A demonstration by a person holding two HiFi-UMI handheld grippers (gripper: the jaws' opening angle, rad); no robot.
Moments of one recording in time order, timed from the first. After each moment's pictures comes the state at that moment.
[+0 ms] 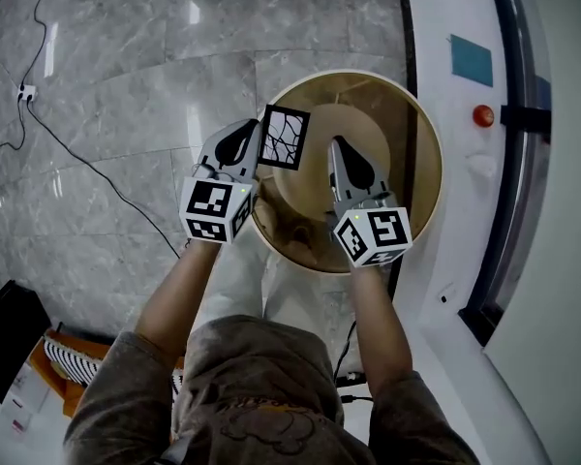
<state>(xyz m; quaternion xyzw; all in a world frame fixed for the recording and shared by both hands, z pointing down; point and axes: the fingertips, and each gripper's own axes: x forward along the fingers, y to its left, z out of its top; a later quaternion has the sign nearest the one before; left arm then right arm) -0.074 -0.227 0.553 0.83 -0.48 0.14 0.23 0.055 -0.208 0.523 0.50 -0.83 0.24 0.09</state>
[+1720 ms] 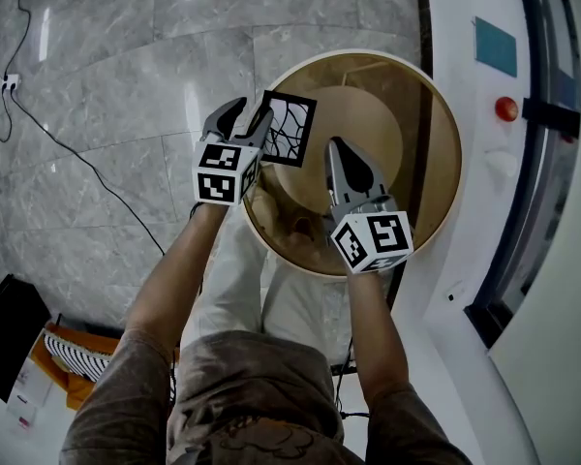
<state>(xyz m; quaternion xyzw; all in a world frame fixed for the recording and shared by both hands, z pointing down) -0.069 -0.242 0.711 0.80 -0.46 0.23 0.31 0.053 -0.199 0.608 0.49 -0.81 0.29 0.10</state>
